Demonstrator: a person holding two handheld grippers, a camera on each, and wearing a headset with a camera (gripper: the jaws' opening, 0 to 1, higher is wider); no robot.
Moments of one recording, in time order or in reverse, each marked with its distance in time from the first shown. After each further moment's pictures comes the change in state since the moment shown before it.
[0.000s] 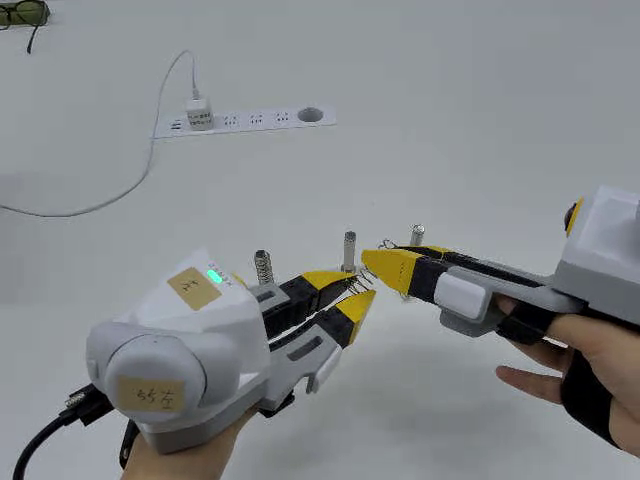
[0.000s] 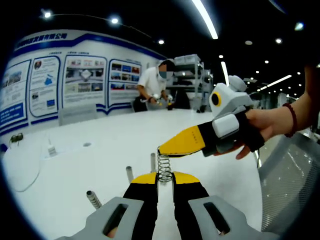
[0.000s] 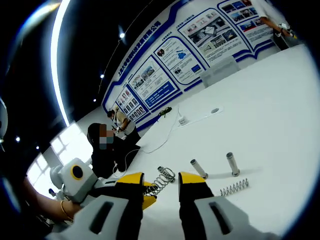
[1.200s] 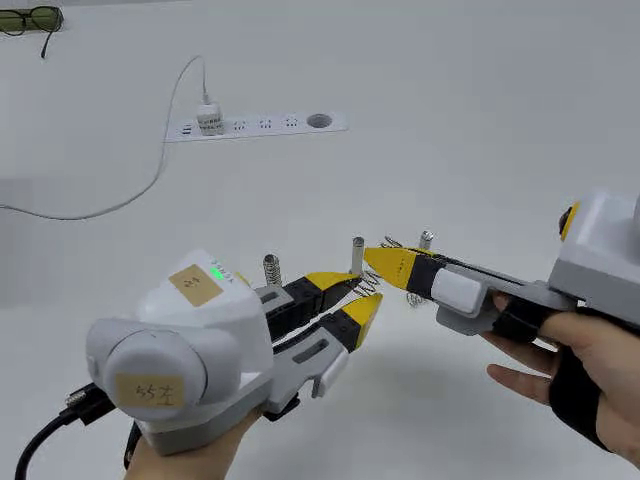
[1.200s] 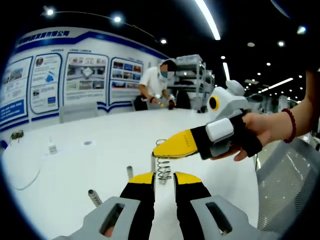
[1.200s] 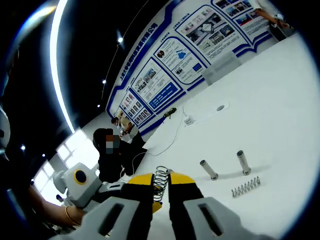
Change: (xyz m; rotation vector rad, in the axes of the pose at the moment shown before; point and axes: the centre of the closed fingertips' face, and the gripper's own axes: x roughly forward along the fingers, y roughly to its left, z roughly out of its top) left arm -0.004 0.000 0.004 -0.023 0.016 0.005; right arm 0.007 0.013 0.001 0.047 -0.010 0.050
